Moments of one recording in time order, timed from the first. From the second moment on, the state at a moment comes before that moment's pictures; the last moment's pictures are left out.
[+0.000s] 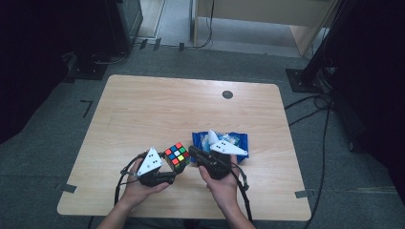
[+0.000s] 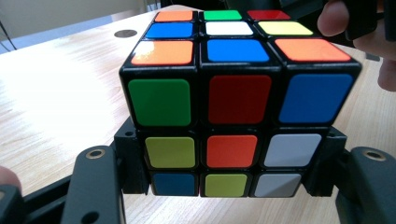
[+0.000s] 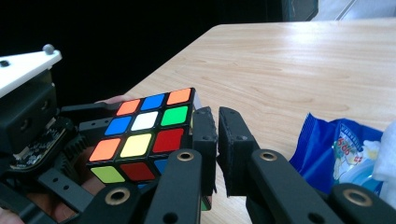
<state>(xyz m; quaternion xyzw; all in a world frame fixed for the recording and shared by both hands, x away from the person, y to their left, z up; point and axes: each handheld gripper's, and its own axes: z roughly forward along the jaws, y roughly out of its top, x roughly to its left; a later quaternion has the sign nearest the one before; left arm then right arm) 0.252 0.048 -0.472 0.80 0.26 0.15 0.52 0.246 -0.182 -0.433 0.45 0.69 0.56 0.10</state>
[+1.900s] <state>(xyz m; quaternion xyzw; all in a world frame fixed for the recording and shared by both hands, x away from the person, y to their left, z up) 0.249 0.040 -0.475 0.80 0.26 0.19 0.50 0.240 -0.155 -0.440 0.47 0.70 0.53 0.06</state>
